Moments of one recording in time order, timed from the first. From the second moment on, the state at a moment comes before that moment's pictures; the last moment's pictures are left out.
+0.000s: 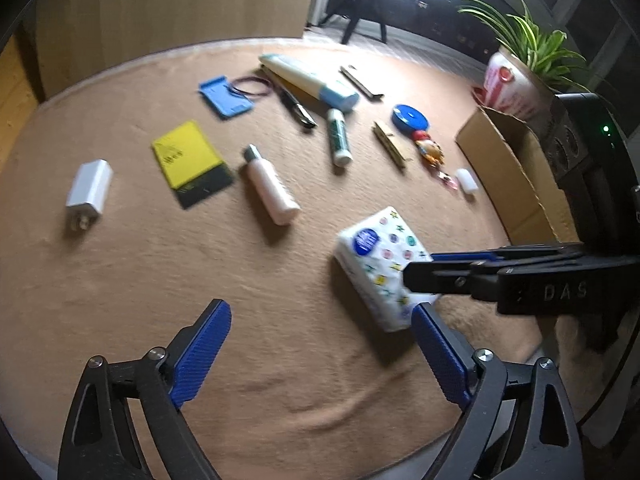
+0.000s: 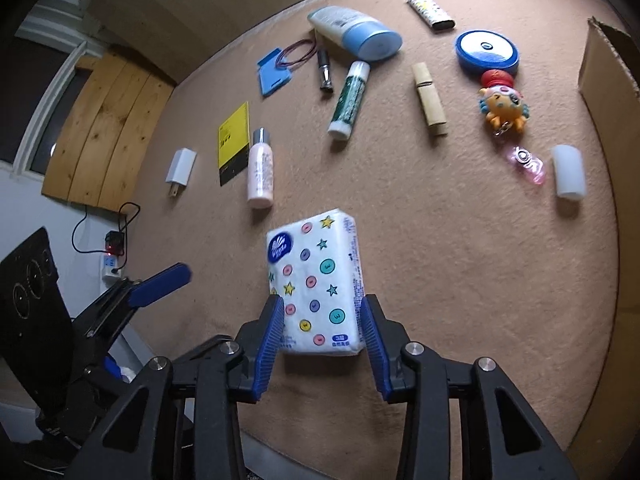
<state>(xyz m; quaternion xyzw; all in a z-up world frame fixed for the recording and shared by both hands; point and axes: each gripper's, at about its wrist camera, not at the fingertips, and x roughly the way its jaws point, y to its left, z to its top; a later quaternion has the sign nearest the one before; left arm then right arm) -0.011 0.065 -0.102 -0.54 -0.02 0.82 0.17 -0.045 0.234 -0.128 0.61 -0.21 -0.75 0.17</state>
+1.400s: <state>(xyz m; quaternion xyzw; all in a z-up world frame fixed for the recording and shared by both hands) -0.025 0.149 -0.074 -0.51 -0.03 0.81 0.29 -0.025 0.280 -0.077 0.54 -0.22 -0.80 0.14</state>
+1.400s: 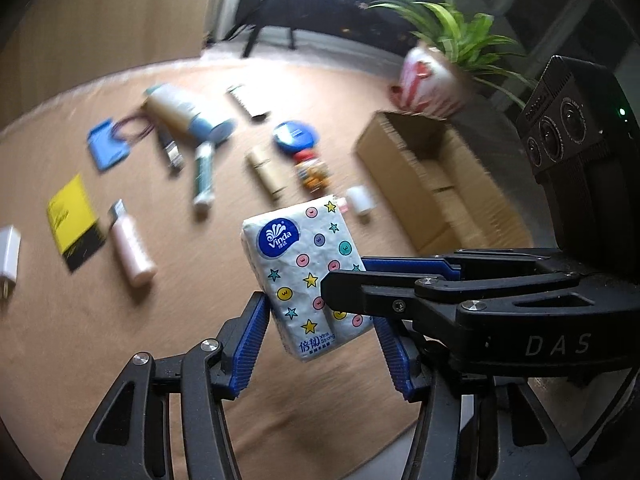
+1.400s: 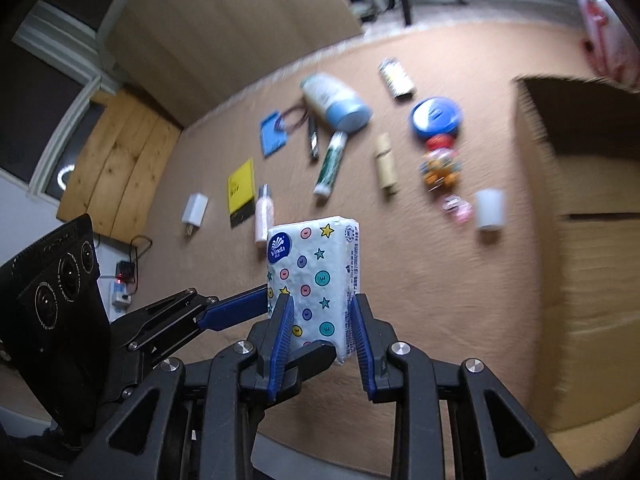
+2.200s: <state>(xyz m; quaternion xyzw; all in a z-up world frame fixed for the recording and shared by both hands) -0.009 0.335 -0.039 -0.47 0.05 0.78 0.41 0.047 0.430 -0.036 0.49 -0.25 -0.84 -0.01</state>
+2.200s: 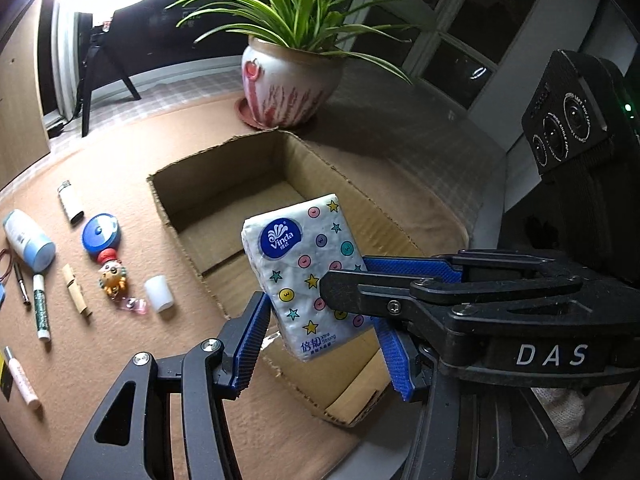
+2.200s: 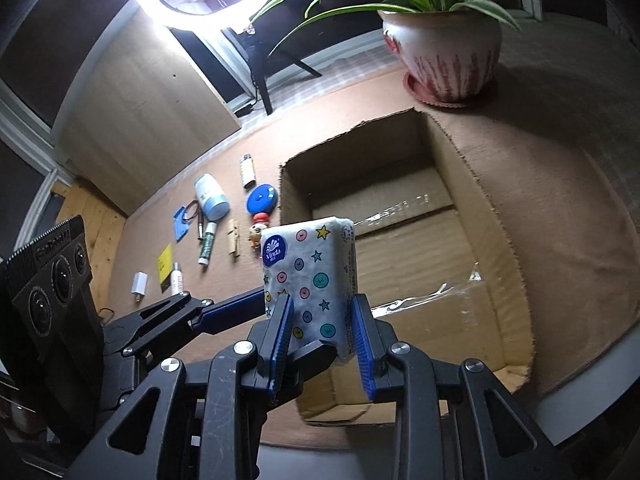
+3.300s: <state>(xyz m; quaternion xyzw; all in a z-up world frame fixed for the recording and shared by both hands) -0.056 0.157 -0.057 -0.49 0.00 0.84 0.22 -0.027 0.334 -0.025 0.48 -0.18 -0.86 0.03</state>
